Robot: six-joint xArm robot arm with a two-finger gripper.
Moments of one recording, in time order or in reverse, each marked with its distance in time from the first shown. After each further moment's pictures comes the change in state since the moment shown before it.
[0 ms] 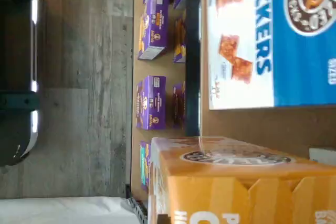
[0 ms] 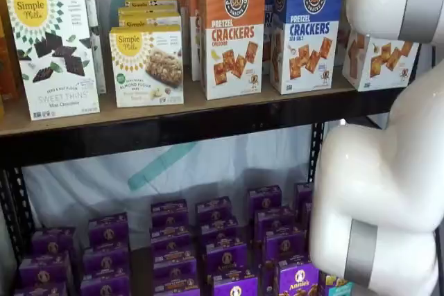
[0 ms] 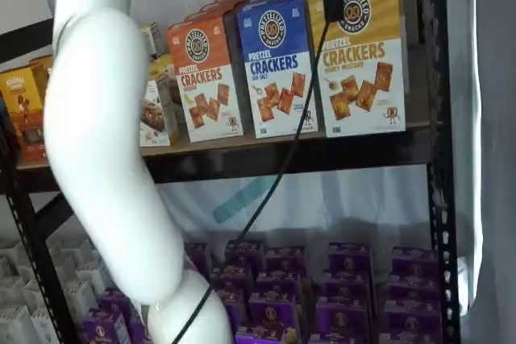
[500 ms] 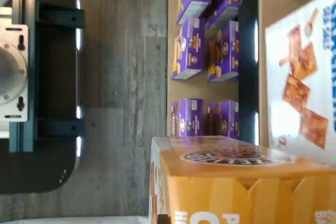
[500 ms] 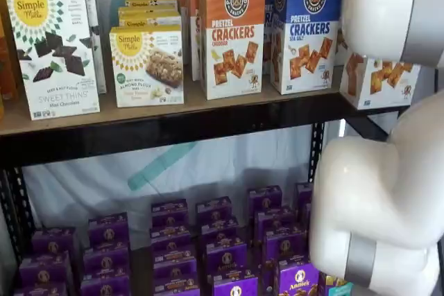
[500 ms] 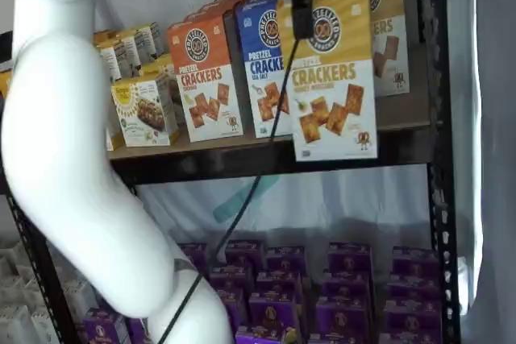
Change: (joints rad) arm 0.019 -0.167 0.136 -0.019 0.093 0.024
